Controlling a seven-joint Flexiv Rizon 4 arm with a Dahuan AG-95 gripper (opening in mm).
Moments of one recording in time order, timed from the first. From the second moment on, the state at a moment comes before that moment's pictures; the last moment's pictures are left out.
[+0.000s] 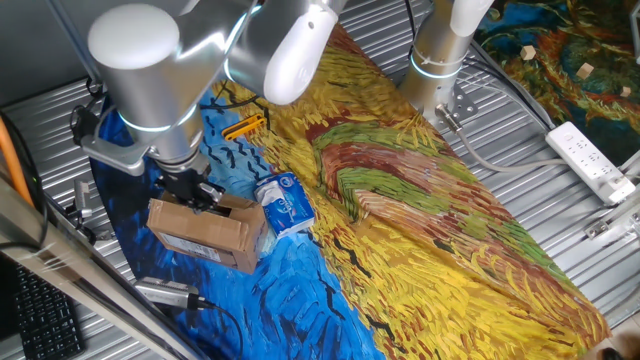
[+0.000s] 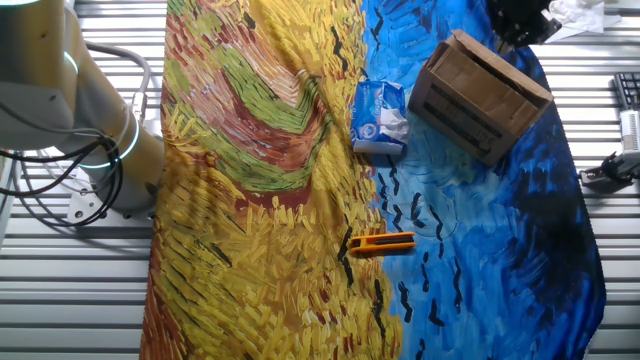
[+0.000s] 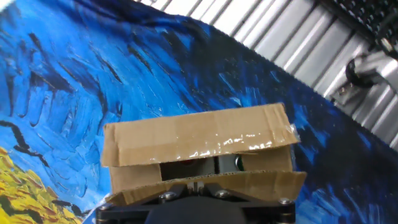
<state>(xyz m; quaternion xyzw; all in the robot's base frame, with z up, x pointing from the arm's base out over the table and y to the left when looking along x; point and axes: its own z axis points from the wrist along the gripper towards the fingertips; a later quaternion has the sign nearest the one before) 0.658 0.136 0.201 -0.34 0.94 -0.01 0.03</state>
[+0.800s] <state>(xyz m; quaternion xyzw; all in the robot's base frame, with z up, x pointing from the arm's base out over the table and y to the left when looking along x) 0.660 0.133 0.184 -0.33 0.94 -0.01 0.03</state>
